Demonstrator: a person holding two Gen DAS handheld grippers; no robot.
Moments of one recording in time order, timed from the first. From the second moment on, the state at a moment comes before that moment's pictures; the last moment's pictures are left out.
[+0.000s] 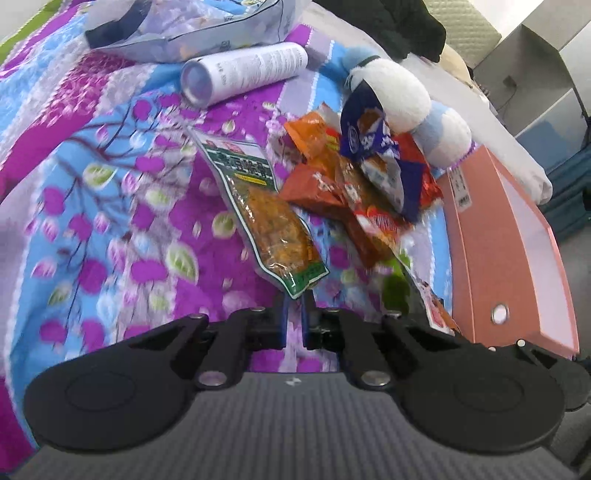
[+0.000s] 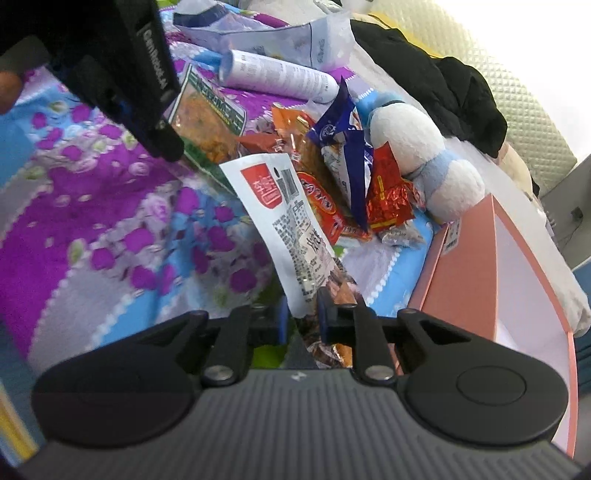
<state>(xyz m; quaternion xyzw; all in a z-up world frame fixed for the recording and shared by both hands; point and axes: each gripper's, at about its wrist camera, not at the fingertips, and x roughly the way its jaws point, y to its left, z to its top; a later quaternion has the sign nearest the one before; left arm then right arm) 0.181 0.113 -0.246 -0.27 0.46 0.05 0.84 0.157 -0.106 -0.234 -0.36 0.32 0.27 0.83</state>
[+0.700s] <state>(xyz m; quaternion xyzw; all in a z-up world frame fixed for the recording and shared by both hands) 0.096 0.097 -0.241 -0.24 0.50 0.04 0.83 0.087 -0.129 -0.233 -0.30 0.34 0.27 0.85</state>
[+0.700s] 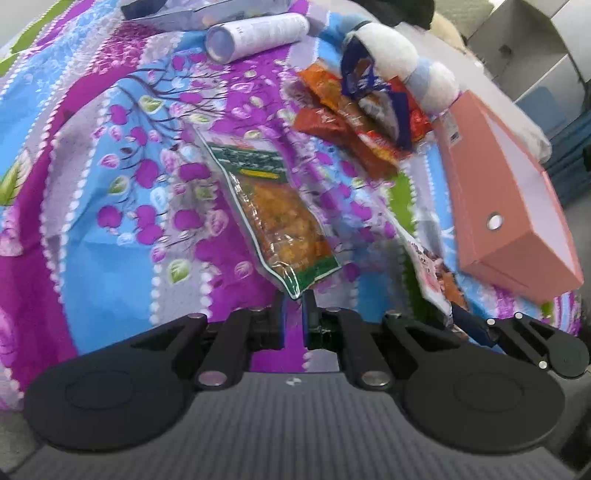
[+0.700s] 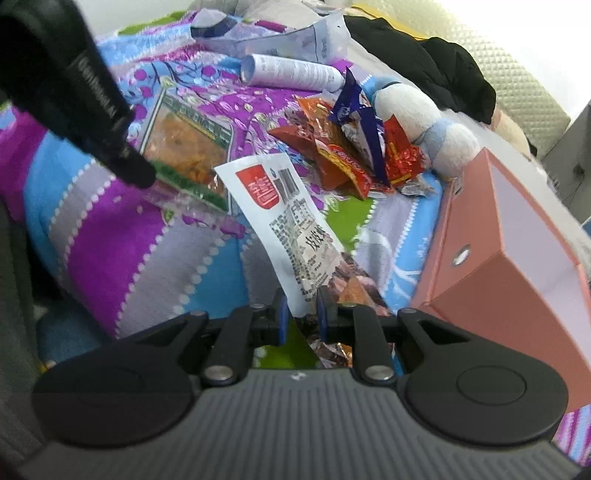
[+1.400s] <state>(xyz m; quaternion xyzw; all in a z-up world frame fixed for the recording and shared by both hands) 0.088 0.121 -0.245 -0.26 0.50 0.09 0.82 0.087 -0.140 -0.231 -0.18 0.34 0.35 0.86</state>
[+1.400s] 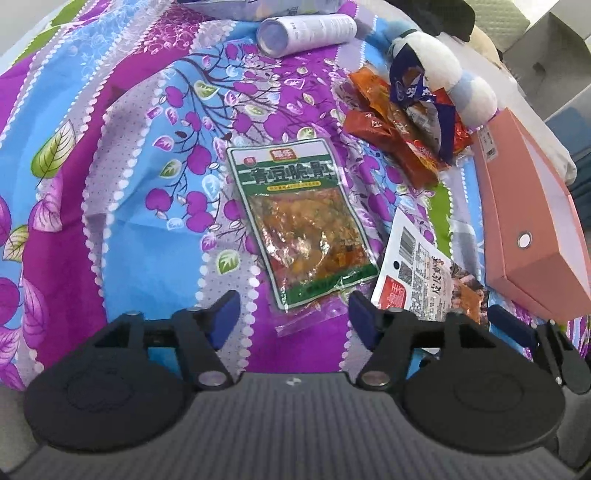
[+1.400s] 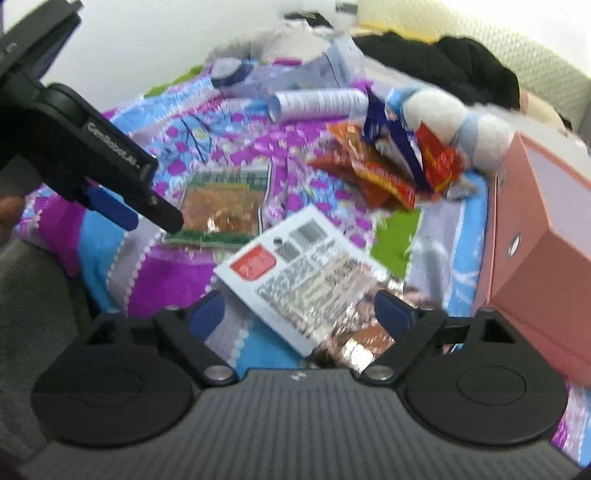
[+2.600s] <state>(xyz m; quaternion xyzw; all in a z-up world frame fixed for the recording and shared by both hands) 0.115 0.106 -0.251 -0.26 0.51 0.09 0.82 0.139 -0.136 -0.264 -0.24 0.42 0.39 0.78</state>
